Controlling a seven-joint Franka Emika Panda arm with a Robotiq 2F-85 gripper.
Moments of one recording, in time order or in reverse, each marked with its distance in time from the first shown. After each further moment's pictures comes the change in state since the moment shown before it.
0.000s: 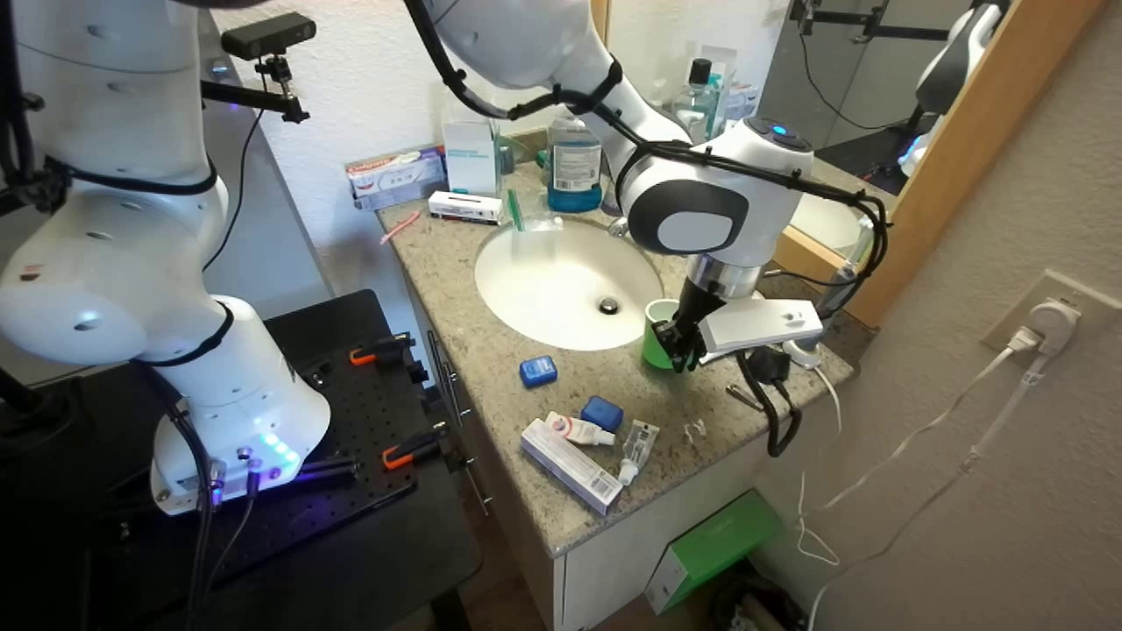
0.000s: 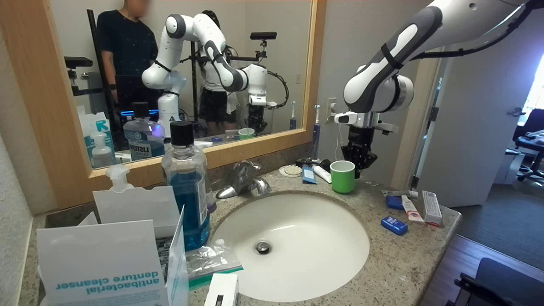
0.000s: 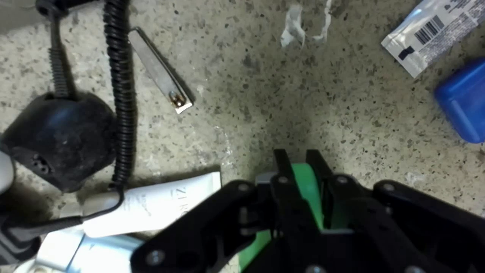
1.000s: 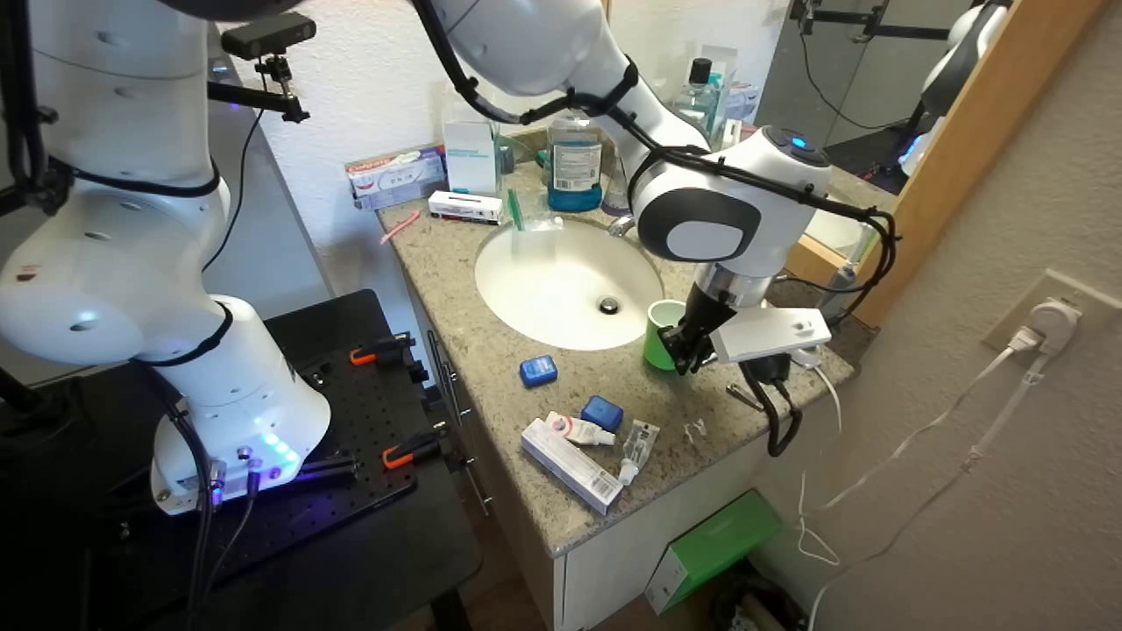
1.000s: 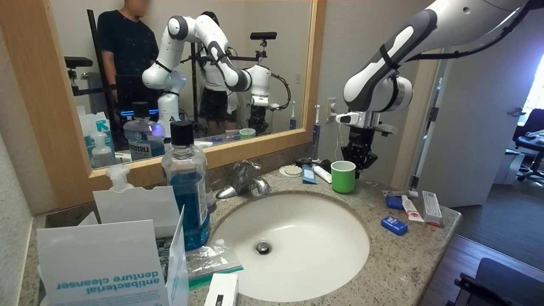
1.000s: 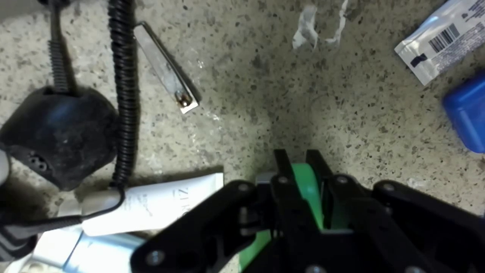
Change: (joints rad) arm -0.021 0.029 0.004 0.042 0.055 -0.036 -0.095
